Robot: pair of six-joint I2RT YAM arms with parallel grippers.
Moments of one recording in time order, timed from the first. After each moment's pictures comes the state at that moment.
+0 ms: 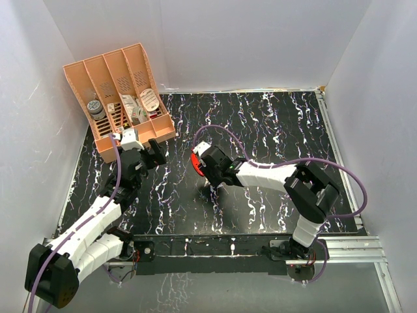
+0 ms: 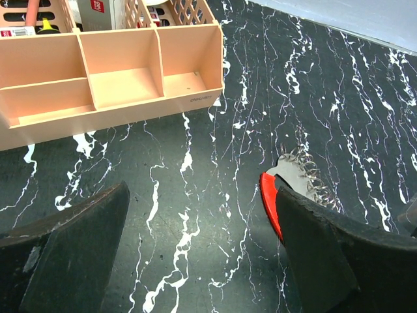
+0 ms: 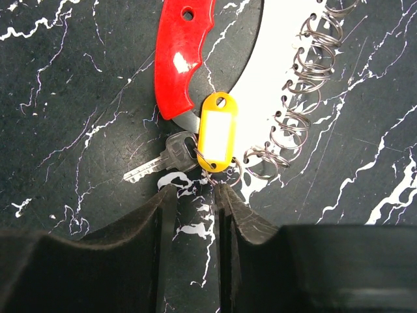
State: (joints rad) left arm -0.42 0.90 0.51 0.08 -0.35 -0.41; right arm 0.87 1.73 1.03 -0.21 0.17 0.06
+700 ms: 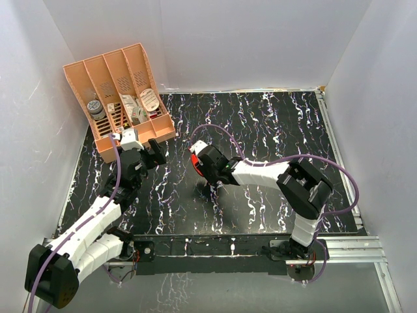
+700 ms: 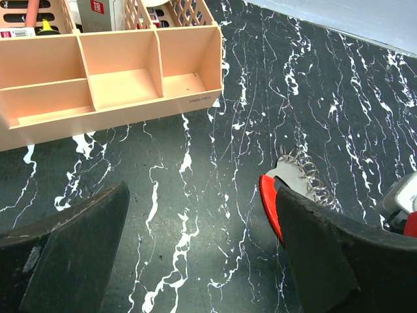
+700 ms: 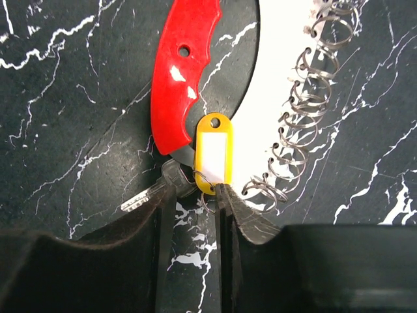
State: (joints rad) left arm -0.42 0.89 0.51 0.08 -0.35 -0.41; right arm 0.87 1.79 1.06 -0.16 0.19 0.03
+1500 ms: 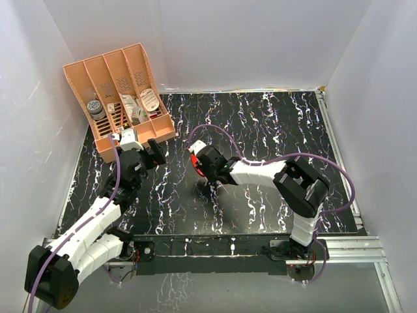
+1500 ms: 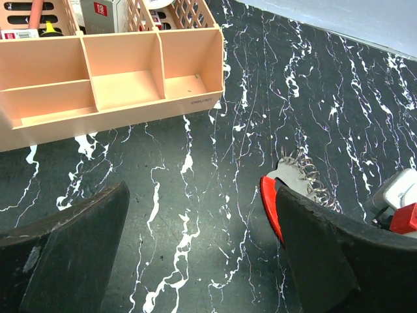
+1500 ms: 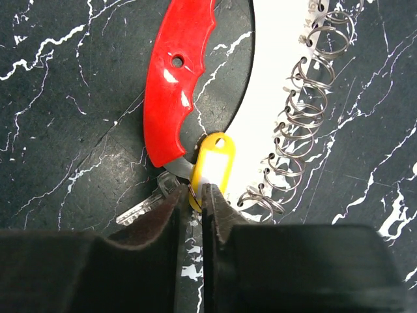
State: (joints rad) left arm -0.42 0.88 0.50 0.09 -0.36 -0.41; right arm 0.87 1.82 1.08 -0.14 0.22 0.01
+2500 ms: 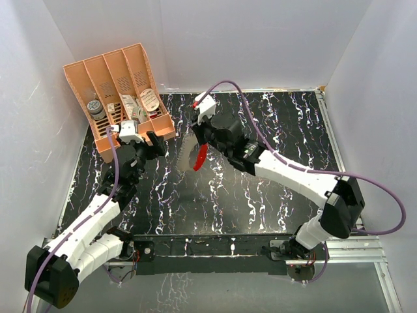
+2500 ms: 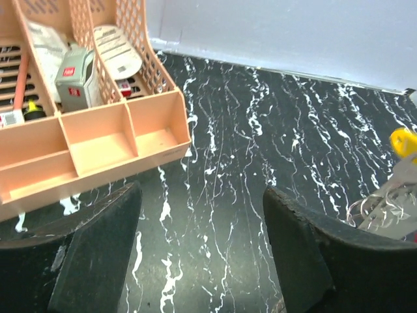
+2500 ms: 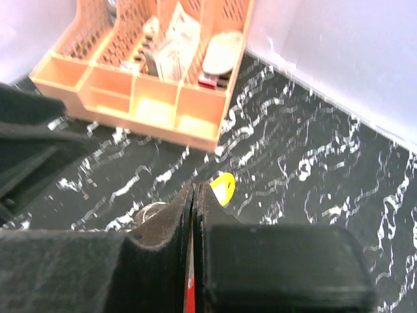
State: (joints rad) left arm -0.42 0.89 0.57 0.17 -0.30 -0.31; right arm 0.87 1.53 1.29 0.04 0.20 -0.02
